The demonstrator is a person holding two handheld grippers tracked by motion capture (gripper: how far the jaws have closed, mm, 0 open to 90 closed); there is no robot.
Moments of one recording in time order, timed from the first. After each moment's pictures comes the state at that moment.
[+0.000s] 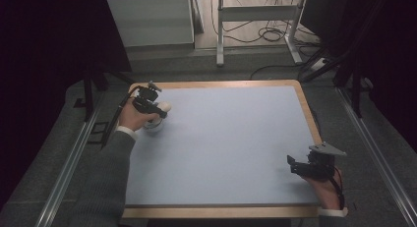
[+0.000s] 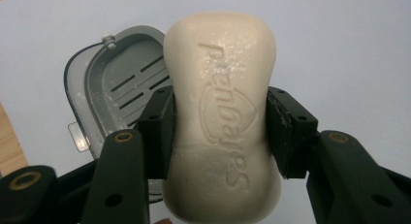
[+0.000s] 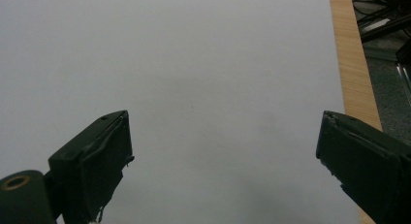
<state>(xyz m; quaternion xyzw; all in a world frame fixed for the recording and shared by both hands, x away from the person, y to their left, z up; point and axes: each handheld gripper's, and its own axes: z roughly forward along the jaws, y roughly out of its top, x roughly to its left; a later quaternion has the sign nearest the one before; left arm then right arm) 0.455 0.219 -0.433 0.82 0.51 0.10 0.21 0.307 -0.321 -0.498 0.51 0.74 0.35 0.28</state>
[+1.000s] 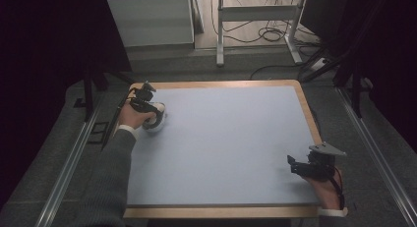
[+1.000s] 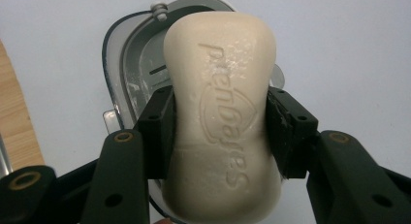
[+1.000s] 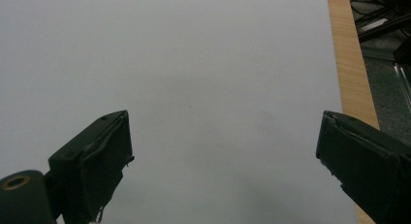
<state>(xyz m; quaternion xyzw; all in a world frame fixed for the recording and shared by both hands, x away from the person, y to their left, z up) 0.477 0.240 -0.462 0.79 0.57 0.10 0.19 0.307 -0.322 -0.499 0.51 0.73 0.34 0.28</state>
